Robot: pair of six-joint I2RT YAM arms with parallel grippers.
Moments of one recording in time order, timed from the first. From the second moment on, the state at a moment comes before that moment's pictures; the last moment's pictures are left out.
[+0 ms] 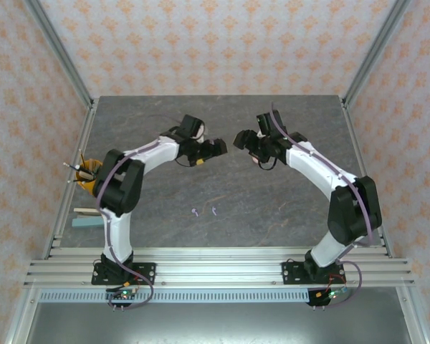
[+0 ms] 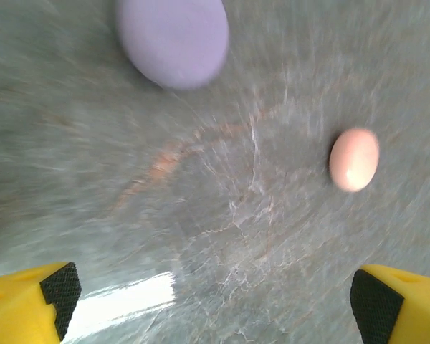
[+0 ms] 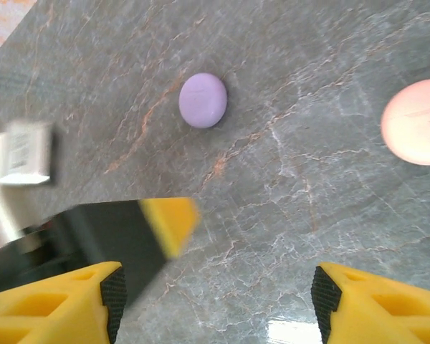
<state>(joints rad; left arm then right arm) -0.37 1.96 1.40 -0.37 0.37 -0.72 0.42 1.62 1.27 -0.51 -0.19 0.83</state>
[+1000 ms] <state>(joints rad) -0.16 1.85 1.47 -0.49 0.15 -0.72 0.53 2.53 2.40 -1.07 0.04 0.67</state>
